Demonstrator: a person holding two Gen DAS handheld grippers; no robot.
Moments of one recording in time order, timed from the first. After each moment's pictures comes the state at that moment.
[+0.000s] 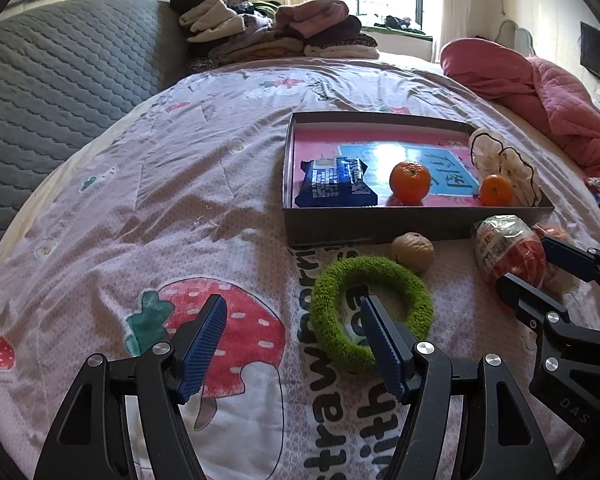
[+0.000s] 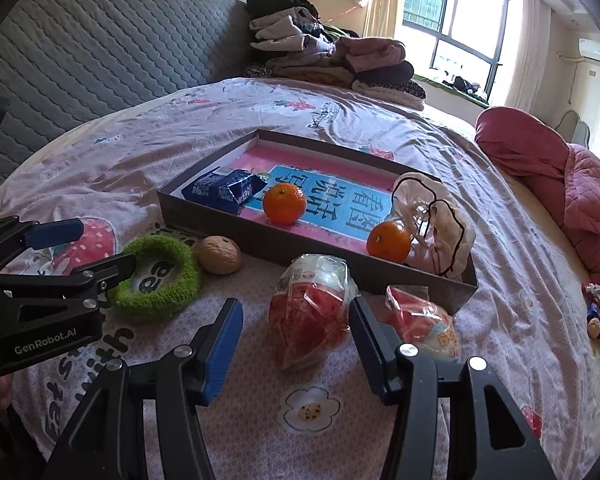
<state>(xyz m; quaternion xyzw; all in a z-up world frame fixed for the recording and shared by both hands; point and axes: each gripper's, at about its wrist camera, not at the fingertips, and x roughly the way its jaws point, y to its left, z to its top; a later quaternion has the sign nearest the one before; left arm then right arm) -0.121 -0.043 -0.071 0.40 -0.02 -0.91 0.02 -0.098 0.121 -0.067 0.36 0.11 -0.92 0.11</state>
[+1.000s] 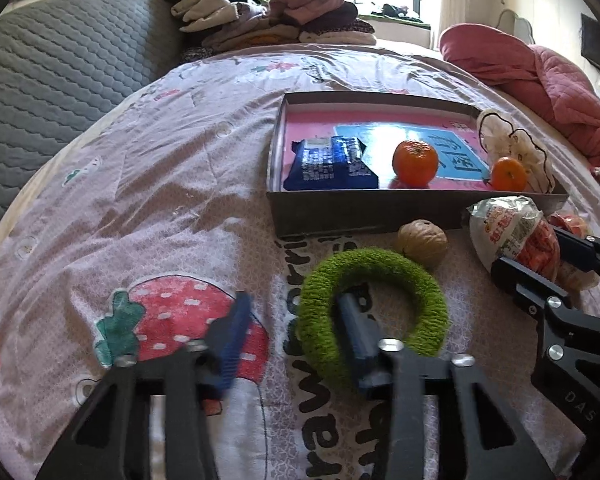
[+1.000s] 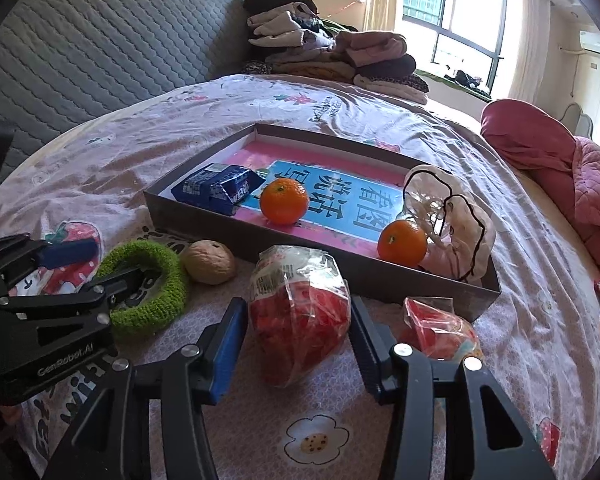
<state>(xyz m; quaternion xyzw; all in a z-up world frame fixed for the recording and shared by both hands) -0.138 -0.035 -0.093 0.42 -0.03 -0.91 0.01 -0.114 0.119 -0.081 0.37 0.10 -0.92 0.12</state>
